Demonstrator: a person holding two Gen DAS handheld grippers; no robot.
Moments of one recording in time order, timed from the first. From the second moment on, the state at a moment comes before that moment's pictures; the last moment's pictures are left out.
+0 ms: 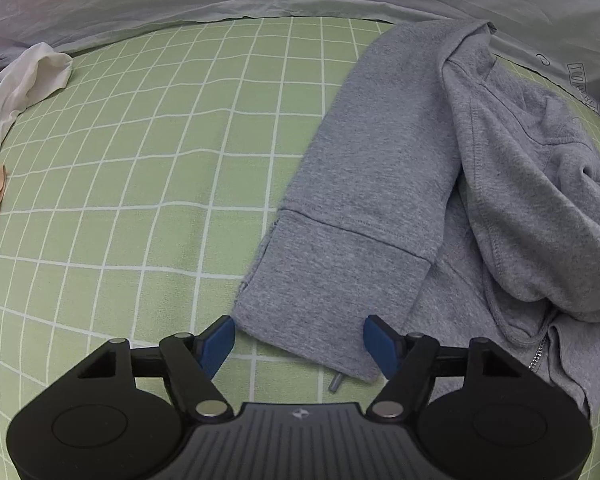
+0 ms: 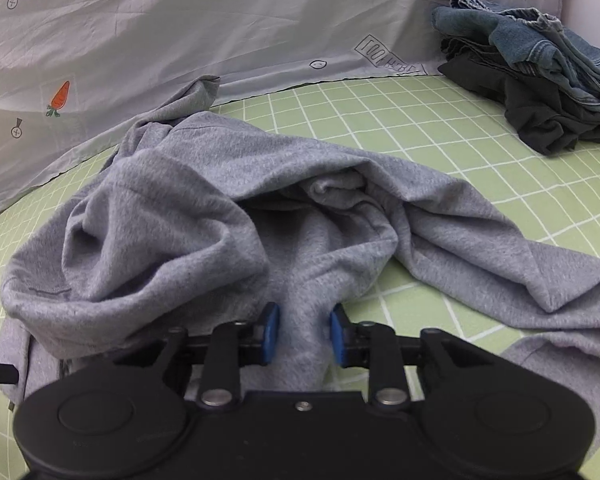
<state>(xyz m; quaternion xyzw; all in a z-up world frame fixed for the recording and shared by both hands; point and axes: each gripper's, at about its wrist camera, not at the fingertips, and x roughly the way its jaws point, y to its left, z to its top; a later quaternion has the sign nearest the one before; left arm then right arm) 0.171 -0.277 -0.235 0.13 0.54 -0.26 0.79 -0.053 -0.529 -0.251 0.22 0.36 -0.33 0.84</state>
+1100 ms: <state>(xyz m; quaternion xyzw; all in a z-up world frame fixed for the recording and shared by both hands) 0.186 -0.187 -0.196 0.02 0.50 -0.14 0.86 -0.117 -0.586 -0.250 0.15 0.39 -0.43 0.80</state>
